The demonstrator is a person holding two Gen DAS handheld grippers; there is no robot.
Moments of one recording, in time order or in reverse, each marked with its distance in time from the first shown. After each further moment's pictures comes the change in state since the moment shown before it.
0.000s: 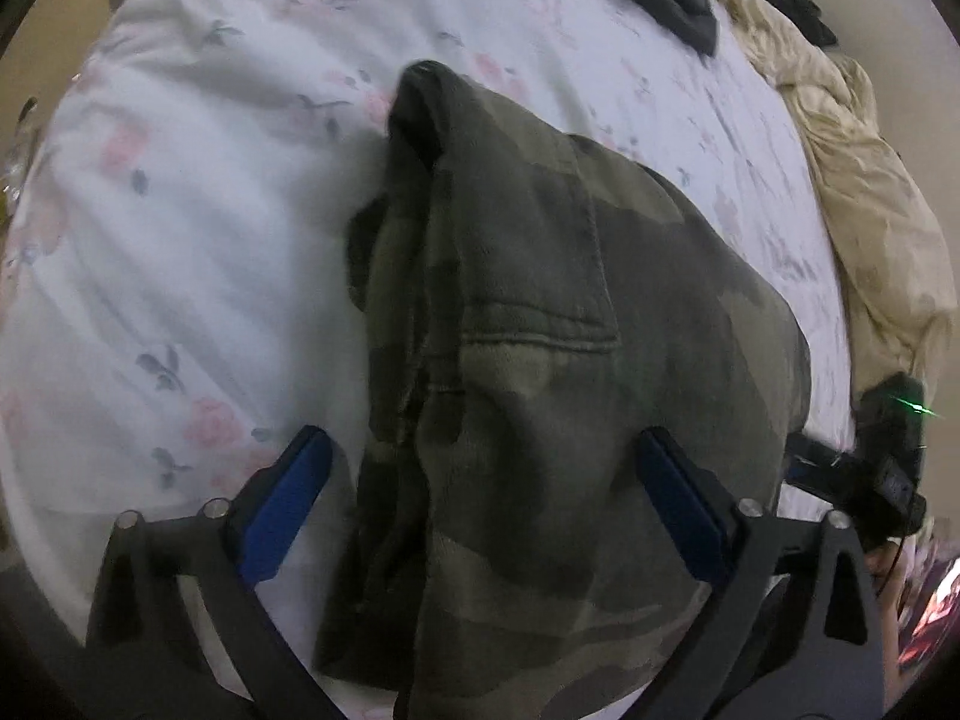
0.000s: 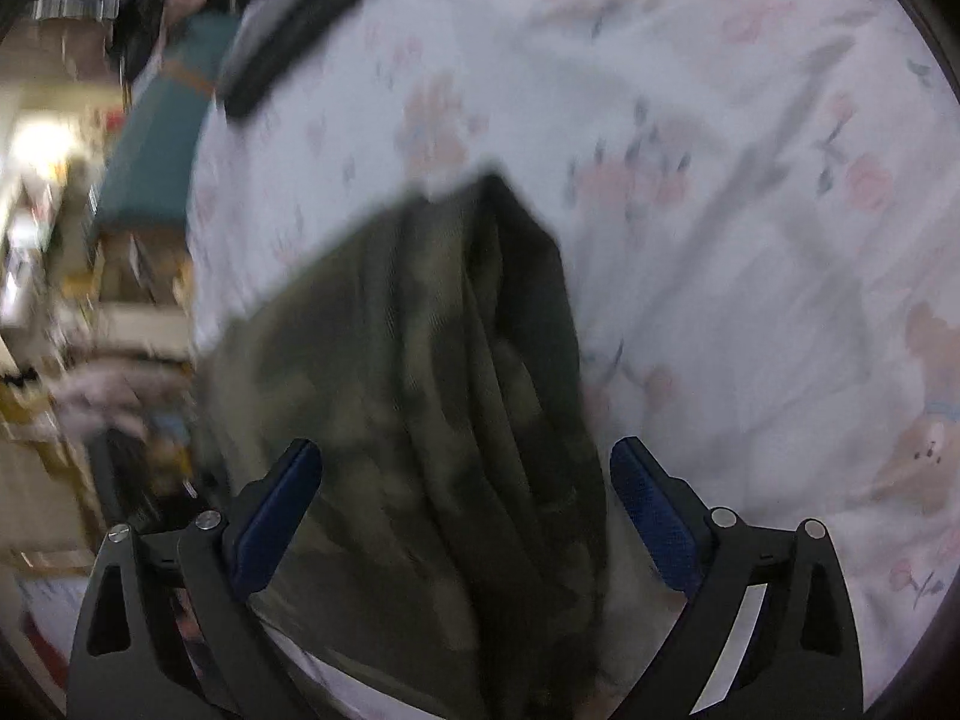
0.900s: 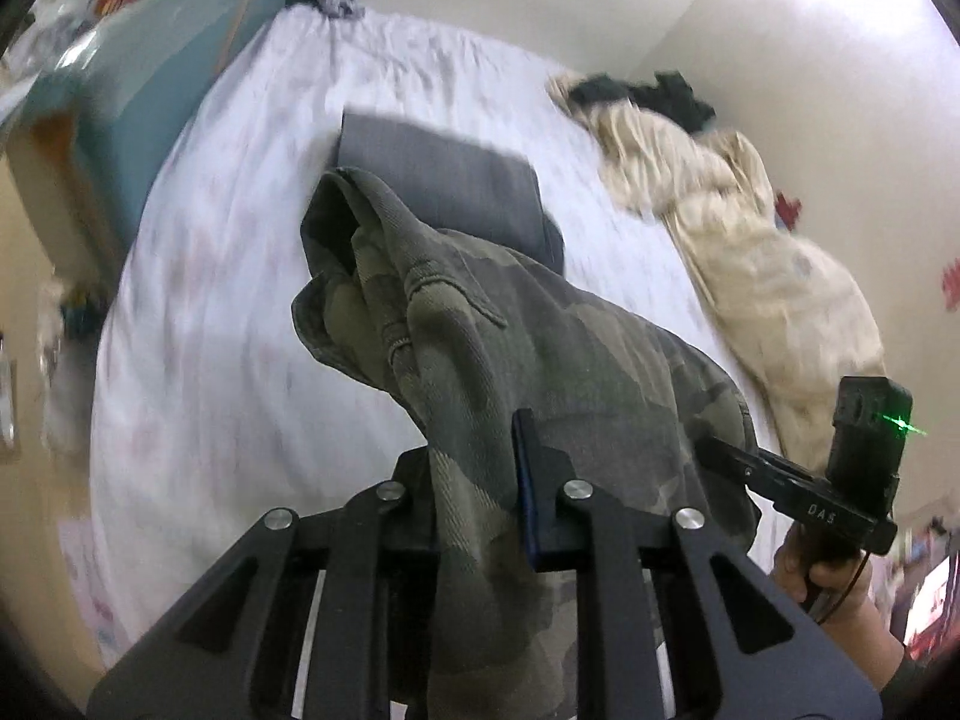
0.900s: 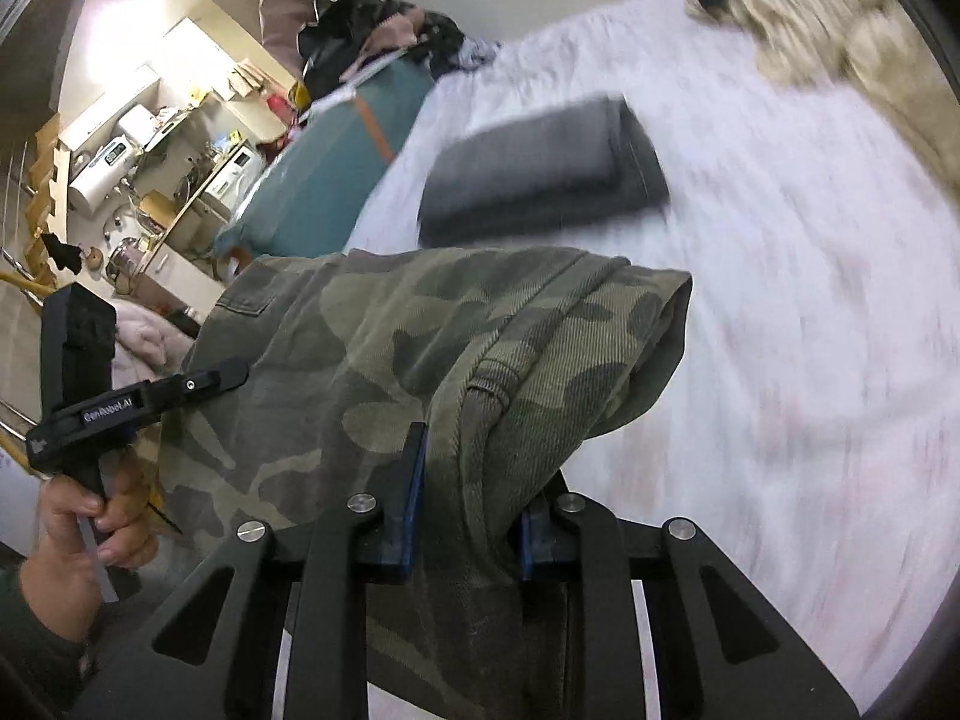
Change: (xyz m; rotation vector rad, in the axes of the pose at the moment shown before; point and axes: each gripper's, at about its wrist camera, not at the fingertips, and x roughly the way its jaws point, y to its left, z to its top) left arm -0.141 -0.119 0.174 0.230 -0.358 -0.063; right arm -0.097 0.164 0.133 -0.444 -0.403 0.000
